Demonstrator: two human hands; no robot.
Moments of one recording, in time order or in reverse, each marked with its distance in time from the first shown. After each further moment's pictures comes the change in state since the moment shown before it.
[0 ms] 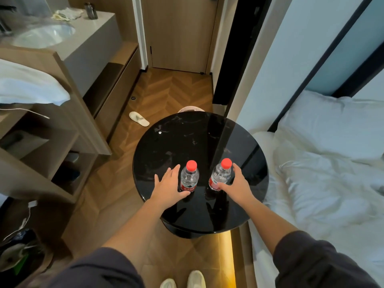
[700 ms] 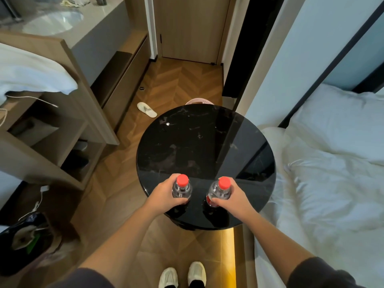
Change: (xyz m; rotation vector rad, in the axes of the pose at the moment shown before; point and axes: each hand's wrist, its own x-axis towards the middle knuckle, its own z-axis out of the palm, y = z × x) left_hand -0.032 -0.019 0.010 -0.357 -0.043 0.012; right_hand -0.027 0.024 0.022 0.054 -0.193 -0.107
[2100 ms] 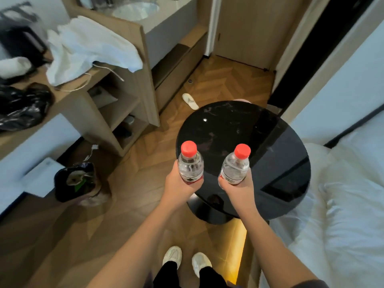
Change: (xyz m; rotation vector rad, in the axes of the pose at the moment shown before) left_hand -0.116 0.043 -0.005 -0.456 0.614 -0.220; right_hand -0.056 -0.075 0.048 0.339 0.100 -0.189
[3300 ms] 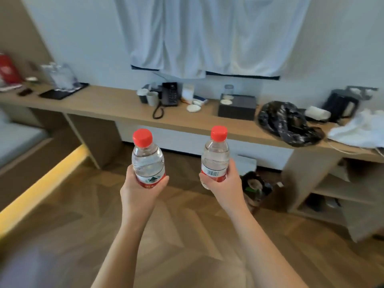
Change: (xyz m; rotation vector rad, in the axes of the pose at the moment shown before) left_hand -0.425 -0.001 -0.220 0.038 1.760 -0.276; right_hand -0.310 -0.163 0.239 0.128 -1.537 -0.510
